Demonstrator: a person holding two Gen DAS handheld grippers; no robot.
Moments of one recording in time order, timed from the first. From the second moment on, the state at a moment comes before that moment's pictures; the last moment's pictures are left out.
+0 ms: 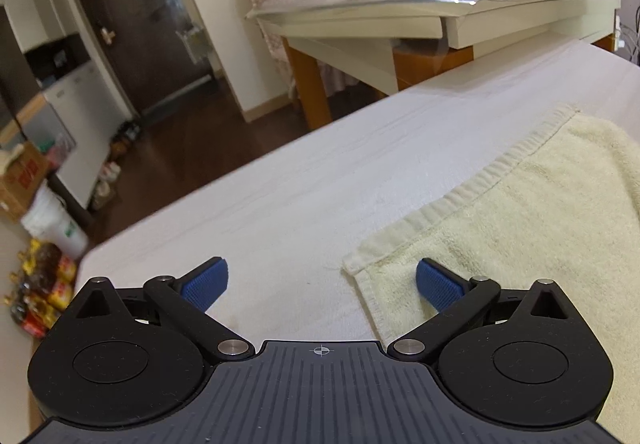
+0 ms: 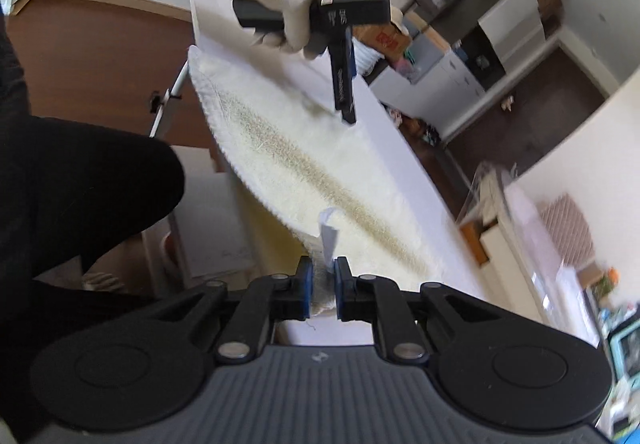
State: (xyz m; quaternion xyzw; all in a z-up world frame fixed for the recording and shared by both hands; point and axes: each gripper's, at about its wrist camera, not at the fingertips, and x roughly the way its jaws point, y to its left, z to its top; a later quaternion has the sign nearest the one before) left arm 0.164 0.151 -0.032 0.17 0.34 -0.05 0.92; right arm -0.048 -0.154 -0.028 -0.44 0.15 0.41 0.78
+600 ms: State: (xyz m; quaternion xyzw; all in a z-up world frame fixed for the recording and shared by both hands) left arm -0.054 0.124 -0.023 0.33 0.27 -0.27 0.86; right arm -0.023 -0.158 -0.024 -0.36 0.17 0.41 0.82
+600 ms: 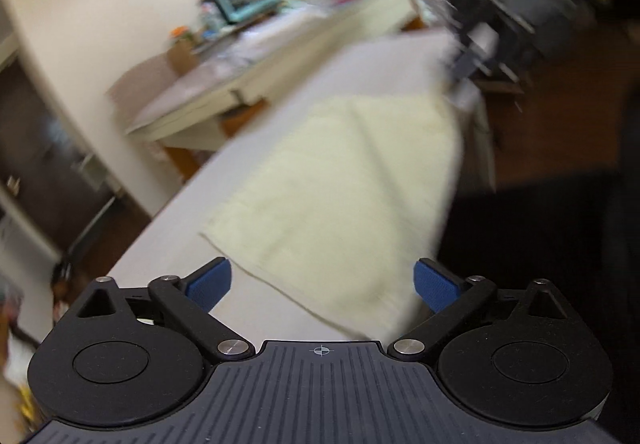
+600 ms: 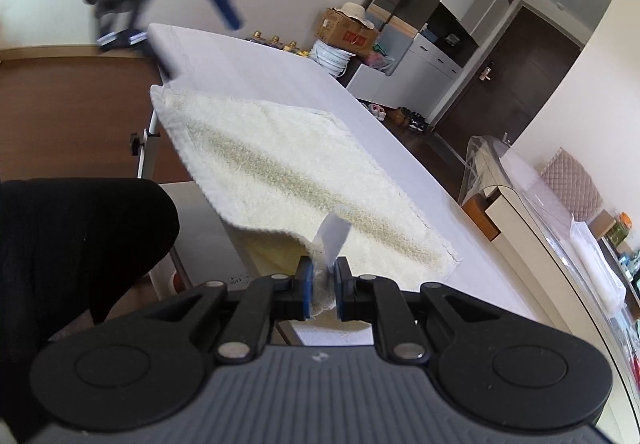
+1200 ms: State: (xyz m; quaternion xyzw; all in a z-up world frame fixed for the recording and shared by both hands) left arm -0.068 0.106 -0.060 0.47 0.26 -0.30 0.79; right arm -0.025 -0.161 -0.024 -0.36 0.19 0.40 0.82
